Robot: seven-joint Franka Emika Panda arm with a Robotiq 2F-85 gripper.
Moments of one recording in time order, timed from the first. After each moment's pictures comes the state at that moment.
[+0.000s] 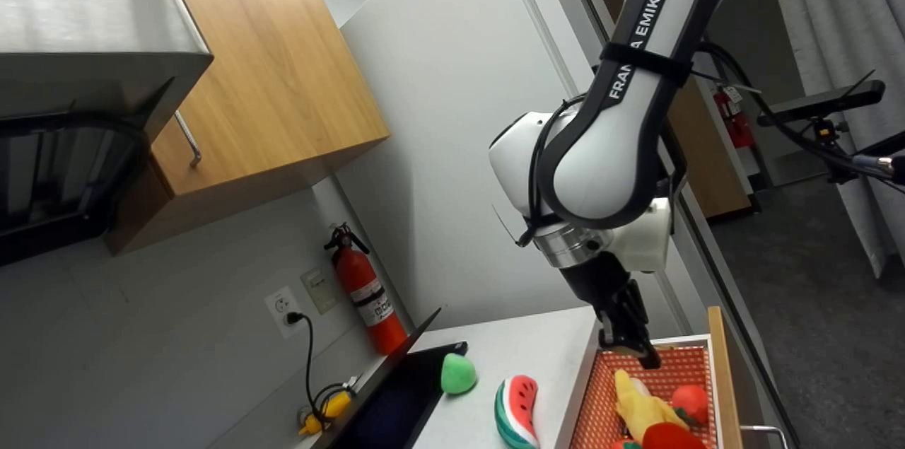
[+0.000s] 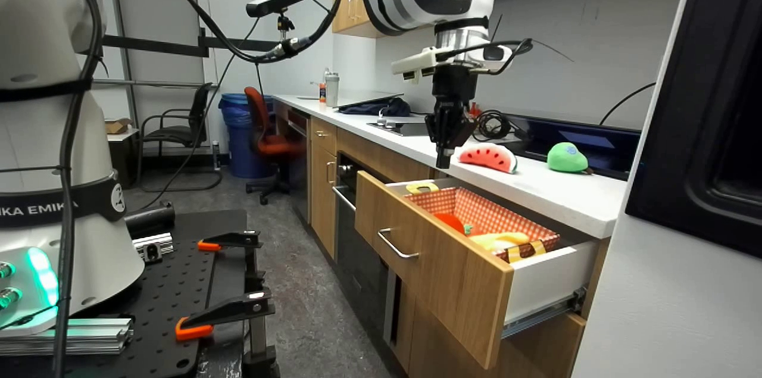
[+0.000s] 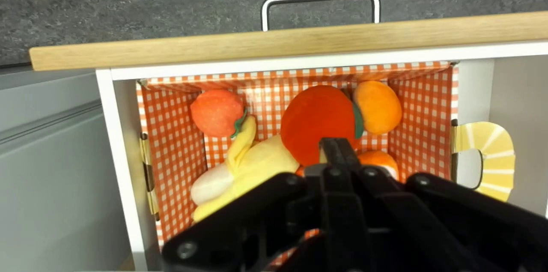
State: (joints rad) arm 0.04 0.21 0.00 -2.14 -0.11 2.28 0.09
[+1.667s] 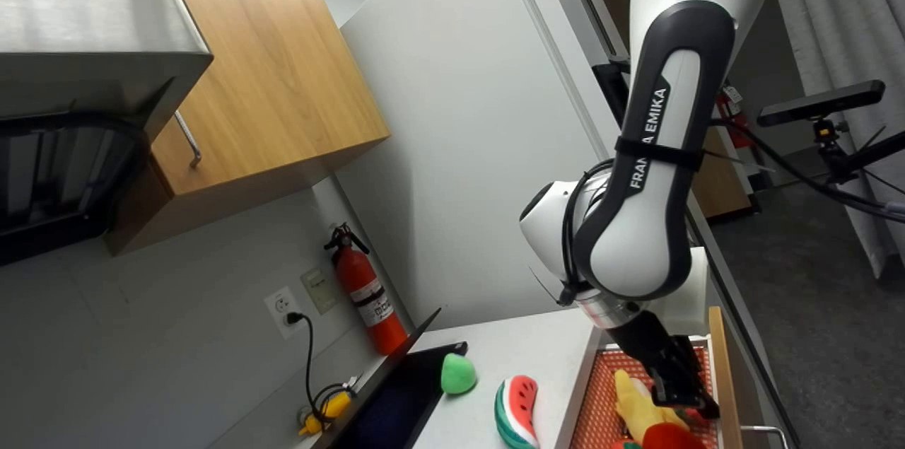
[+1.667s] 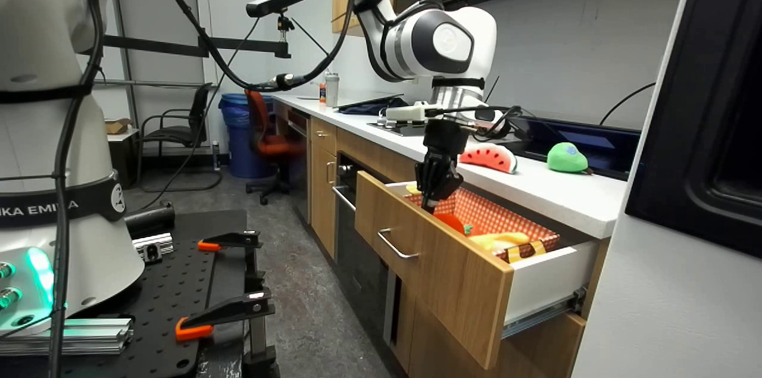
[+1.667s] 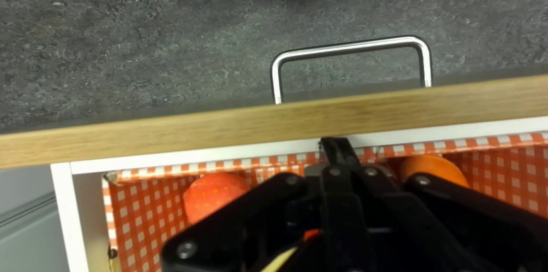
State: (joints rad) arm 0.04 0.37 -0.03 -2.15 -0.13 2.30 0.14
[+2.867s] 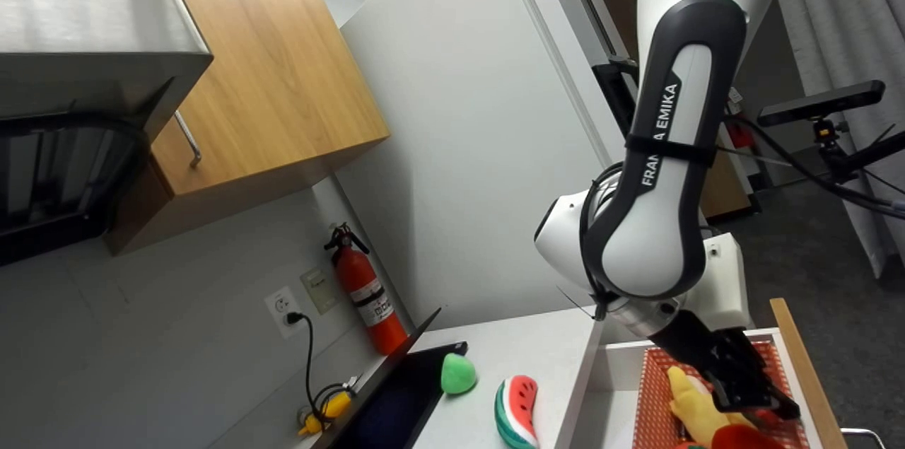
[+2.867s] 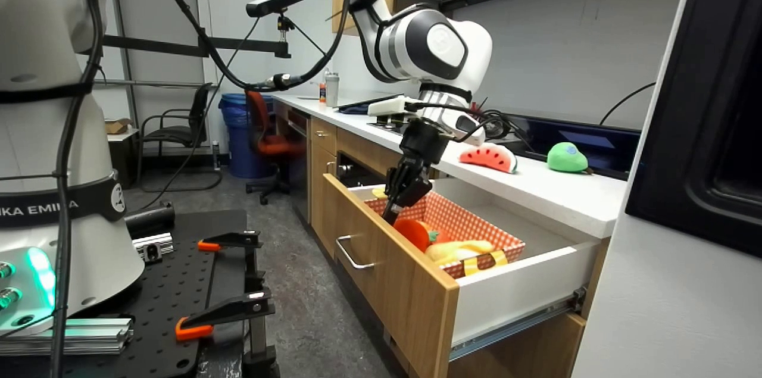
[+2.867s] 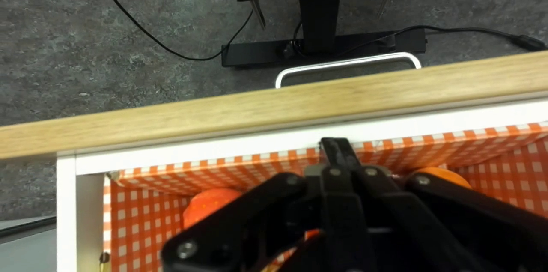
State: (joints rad) arm 0.04 0.35 -0.03 -2.18 -0.13 2.08 0.15
